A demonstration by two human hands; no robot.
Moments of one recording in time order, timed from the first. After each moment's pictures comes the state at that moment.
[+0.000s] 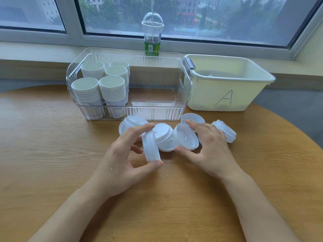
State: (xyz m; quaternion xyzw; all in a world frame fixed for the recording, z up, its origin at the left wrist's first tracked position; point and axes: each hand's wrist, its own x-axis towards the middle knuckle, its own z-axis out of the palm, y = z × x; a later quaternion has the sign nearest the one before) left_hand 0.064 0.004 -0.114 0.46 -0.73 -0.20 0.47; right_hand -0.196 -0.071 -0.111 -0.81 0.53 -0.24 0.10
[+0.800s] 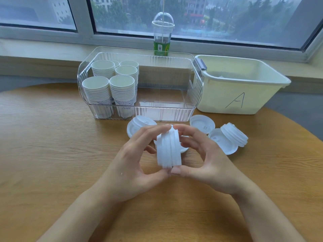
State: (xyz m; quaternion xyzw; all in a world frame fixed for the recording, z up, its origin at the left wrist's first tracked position) left_hand 0.059 0.010 -0.102 0.42 -0.75 -0.19 0.47; right_hand -0.172 -0.041 -0.089 -0.77 0.35 -0.31 0.43
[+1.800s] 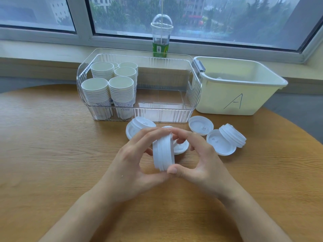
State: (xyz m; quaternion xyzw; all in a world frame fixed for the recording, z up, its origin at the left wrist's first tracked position) left_hand 0.057 0.011 -0.100 0.42 -0.76 -0.17 0.47; right_hand -0.159 -0.036 -0.096 -0.81 0.37 -0.34 0.31
